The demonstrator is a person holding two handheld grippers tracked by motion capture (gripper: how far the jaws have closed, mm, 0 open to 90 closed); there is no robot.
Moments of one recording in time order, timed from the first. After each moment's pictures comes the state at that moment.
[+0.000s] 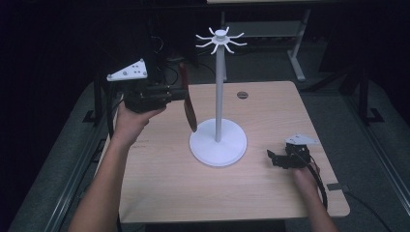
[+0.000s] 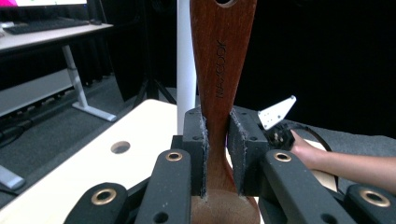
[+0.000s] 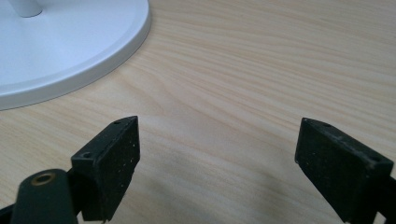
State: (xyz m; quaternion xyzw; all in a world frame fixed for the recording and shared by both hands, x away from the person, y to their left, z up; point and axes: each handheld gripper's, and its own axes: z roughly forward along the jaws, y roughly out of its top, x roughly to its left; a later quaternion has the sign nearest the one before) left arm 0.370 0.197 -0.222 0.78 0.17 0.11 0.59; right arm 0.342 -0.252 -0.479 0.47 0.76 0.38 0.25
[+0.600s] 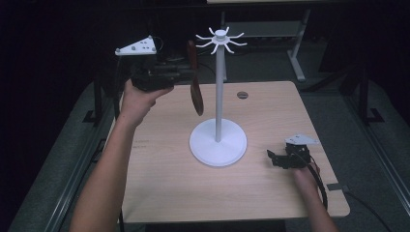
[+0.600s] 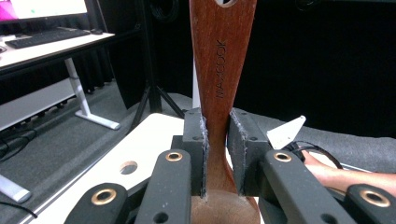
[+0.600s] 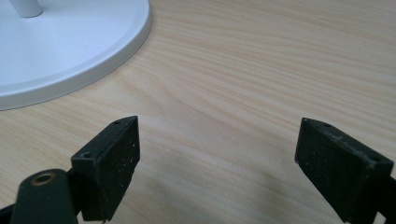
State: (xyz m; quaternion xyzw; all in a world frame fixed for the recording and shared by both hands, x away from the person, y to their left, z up) left arm 0.397 0.176 -0.191 0.78 0.16 0.11 0.59; right arm 0.342 -0.252 -0.479 0.47 0.76 0.38 0.25
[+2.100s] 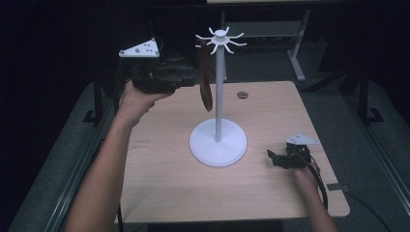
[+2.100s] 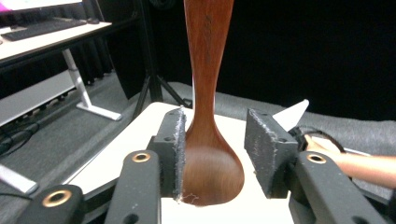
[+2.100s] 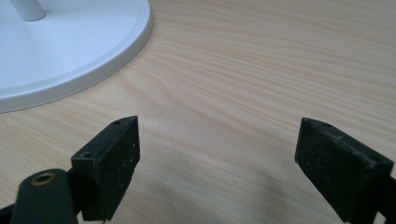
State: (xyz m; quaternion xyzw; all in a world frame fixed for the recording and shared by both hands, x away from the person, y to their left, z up) left arm 0.394 0.177 -0.195 0.80 0.15 0.12 0.57; right arm 0.342 -0.253 -0.479 0.47 0.76 0.38 0.25
